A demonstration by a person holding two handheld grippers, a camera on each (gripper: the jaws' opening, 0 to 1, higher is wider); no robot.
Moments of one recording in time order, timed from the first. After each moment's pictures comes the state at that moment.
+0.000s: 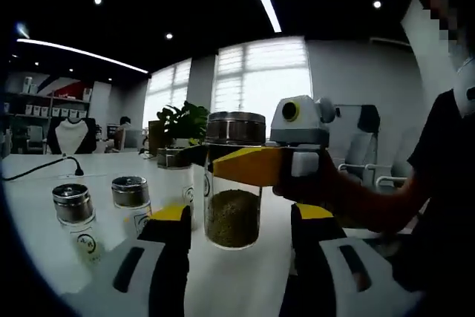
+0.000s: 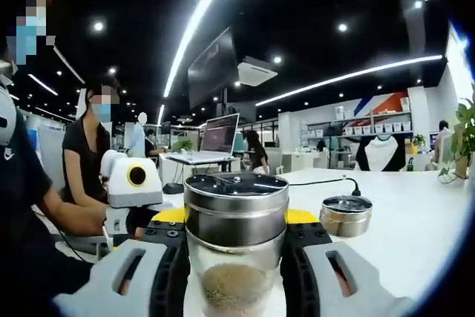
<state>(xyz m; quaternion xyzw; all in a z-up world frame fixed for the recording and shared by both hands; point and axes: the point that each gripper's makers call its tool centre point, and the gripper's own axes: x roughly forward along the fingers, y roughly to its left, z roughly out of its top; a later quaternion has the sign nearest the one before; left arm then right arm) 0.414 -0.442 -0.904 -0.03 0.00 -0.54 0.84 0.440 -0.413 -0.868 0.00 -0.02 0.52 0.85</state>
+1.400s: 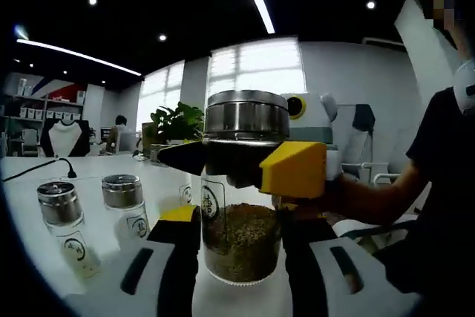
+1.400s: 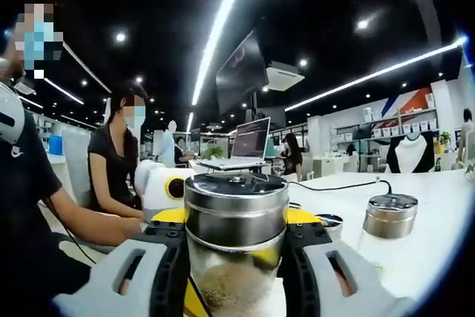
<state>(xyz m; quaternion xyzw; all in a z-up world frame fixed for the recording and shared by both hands) 0.427 -0.451 -0.912 -0.02 -0.02 -0.55 0.83 0.418 -0.387 -0.870 0.02 -0.04 0.60 0.80</state>
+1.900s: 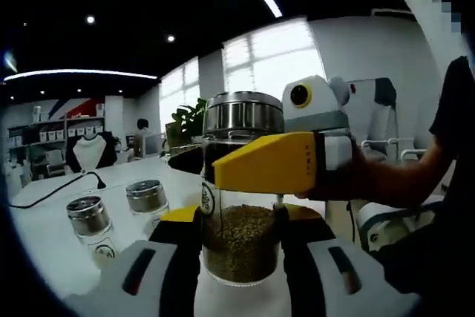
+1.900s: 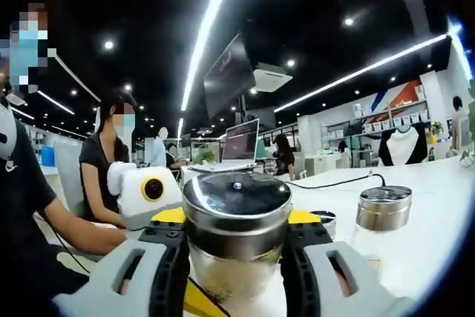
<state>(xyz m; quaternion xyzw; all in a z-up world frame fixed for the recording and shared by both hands) 0.436 -0.440 -0.913 0.07 -0.02 -0.46 0.89 0.426 -0.388 -0.869 0.04 -0.03 0.57 0.82</state>
